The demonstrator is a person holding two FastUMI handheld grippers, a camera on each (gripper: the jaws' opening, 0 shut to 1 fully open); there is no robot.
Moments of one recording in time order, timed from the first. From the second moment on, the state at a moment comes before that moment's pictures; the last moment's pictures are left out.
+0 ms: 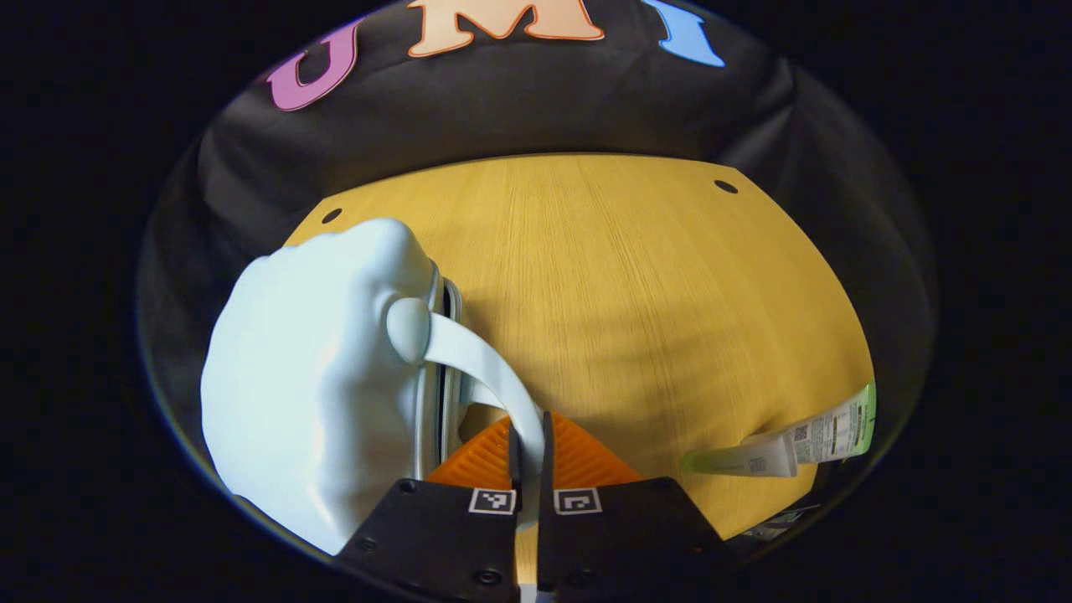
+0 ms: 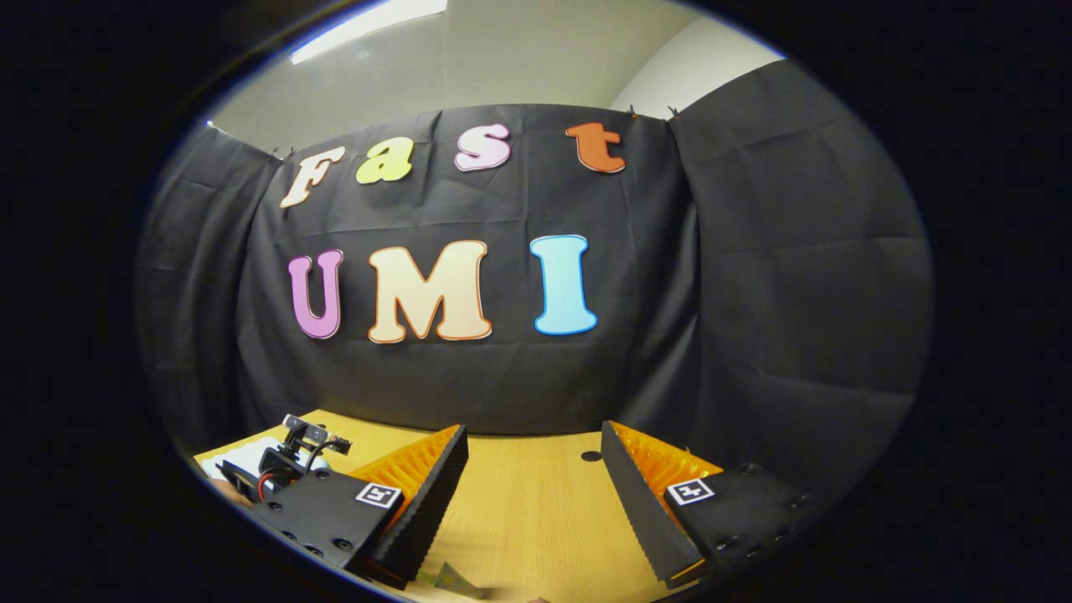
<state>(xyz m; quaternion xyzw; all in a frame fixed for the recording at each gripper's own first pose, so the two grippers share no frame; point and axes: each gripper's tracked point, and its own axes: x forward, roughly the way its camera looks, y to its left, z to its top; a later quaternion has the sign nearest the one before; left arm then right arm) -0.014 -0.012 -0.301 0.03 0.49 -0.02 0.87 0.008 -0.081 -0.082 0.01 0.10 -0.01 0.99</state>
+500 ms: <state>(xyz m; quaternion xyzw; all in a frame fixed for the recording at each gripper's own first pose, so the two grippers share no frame) -0.008 -0.016 -0.244 0.01 0.44 -0.03 0.90 0.015 -0.048 -0.098 0.03 0.10 0.05 0.99</state>
